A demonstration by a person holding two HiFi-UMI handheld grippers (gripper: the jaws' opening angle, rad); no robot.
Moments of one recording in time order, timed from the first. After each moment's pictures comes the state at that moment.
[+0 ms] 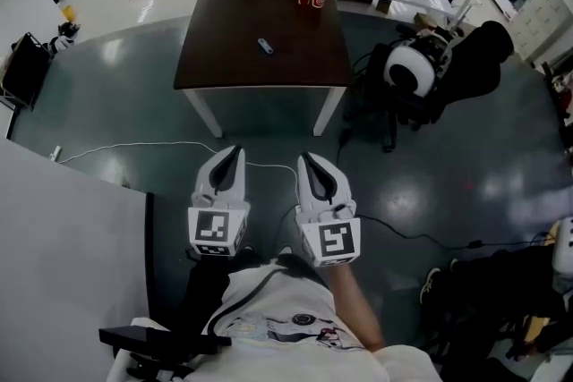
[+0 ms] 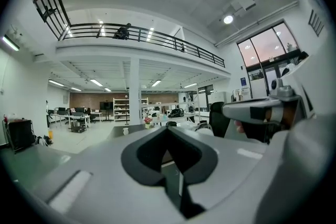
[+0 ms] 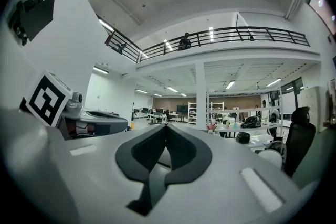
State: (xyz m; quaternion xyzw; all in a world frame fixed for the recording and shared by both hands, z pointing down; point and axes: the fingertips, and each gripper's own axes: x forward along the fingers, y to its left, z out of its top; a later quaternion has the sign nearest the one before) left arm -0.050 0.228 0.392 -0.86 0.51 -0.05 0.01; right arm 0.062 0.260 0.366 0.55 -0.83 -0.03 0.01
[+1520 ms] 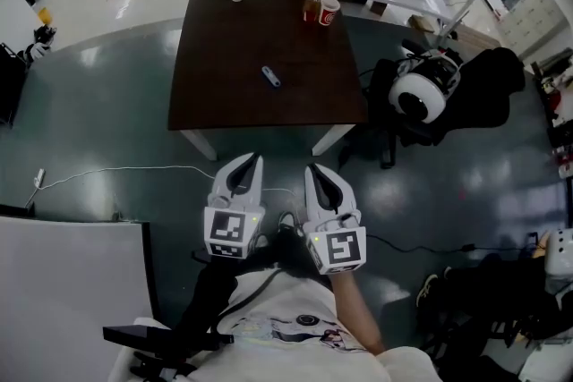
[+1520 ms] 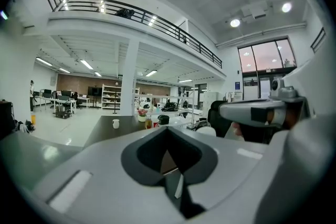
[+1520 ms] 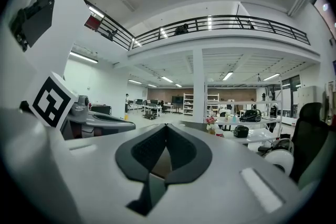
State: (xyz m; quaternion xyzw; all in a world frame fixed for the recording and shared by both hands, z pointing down) left arm -0.062 0.041 0.423 -0.89 0.45 -0.06 -0.06; right arm 0.024 0.083 0.390 0.58 -0.81 0.01 0.06
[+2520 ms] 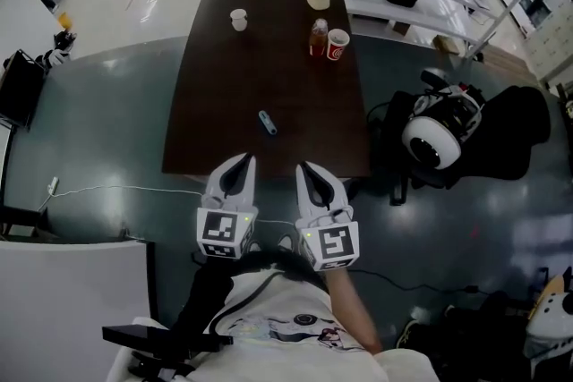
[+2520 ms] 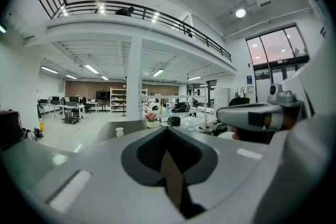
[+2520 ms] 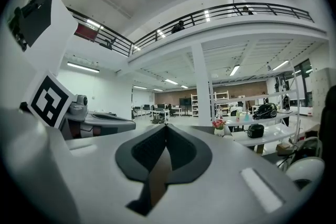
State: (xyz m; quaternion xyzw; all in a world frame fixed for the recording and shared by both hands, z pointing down) left arm -0.009 -0.121 0.416 -0.86 0.50 -0.08 -0.04; right arm 0.084 -0.090 0.400 0.54 -0.84 0.04 0.03
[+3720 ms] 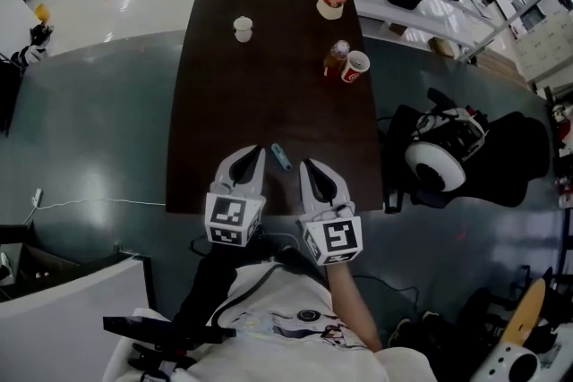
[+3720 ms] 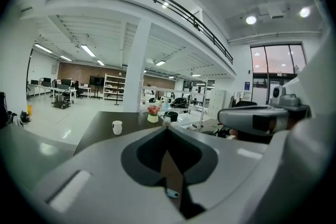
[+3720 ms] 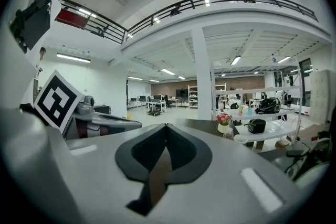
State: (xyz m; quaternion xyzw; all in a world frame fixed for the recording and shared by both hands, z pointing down) left arm -0.048 -0.291 0.457 -0.88 0.45 -0.08 -0.11; right arm 0.031 -0.249 0.428 0.55 -0.83 0.06 0.07
